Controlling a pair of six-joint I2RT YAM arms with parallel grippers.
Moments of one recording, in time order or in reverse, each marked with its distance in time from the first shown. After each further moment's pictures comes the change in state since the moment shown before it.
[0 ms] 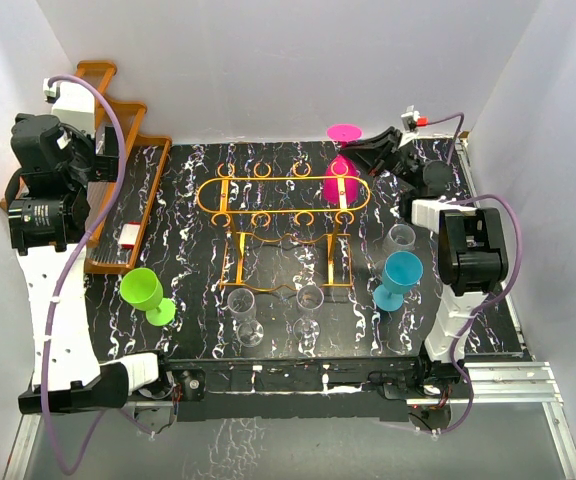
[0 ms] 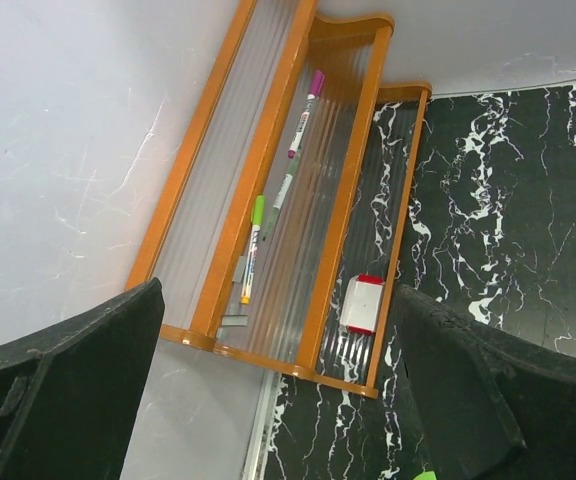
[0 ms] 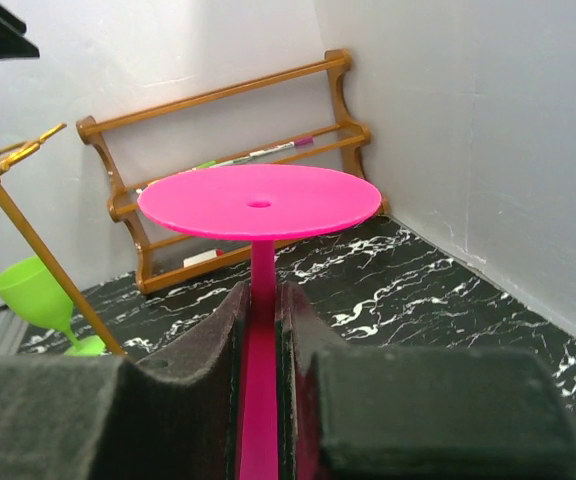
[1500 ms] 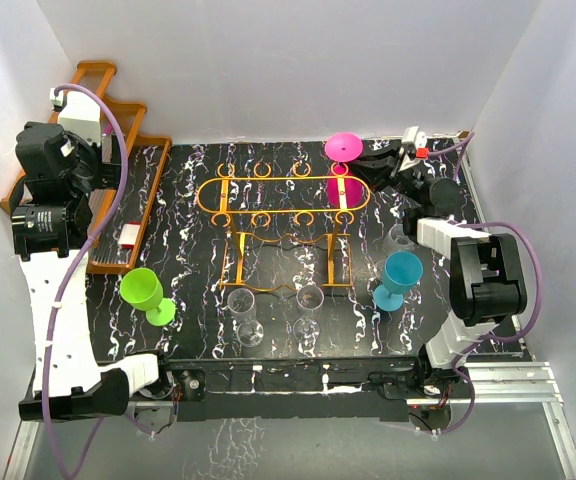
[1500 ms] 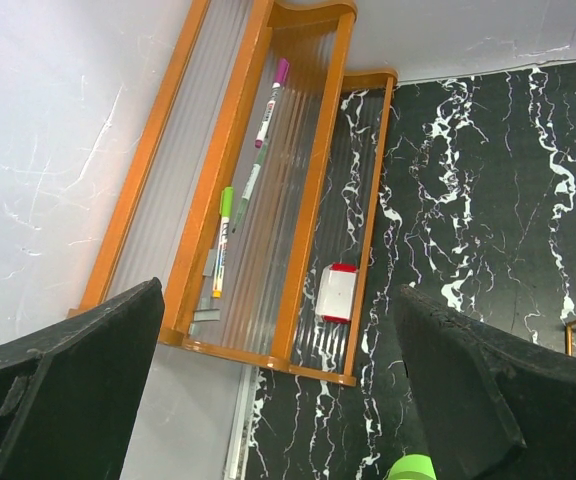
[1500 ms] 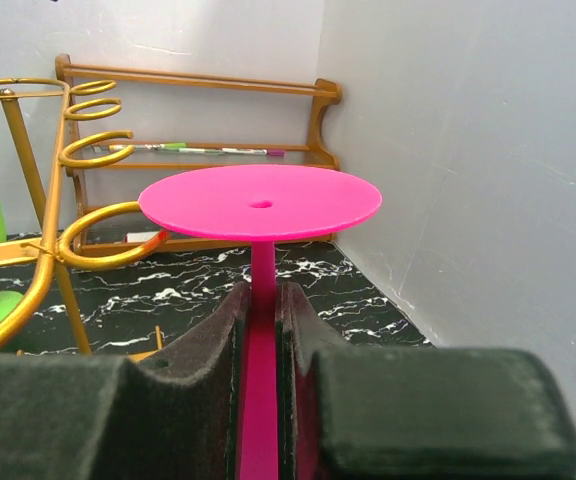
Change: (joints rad) left arm 0.002 -0.038 -0.066 0.001 0.065 -0.021; right arm 0.049 -0.253 -0.227 0.001 0.002 -0.373
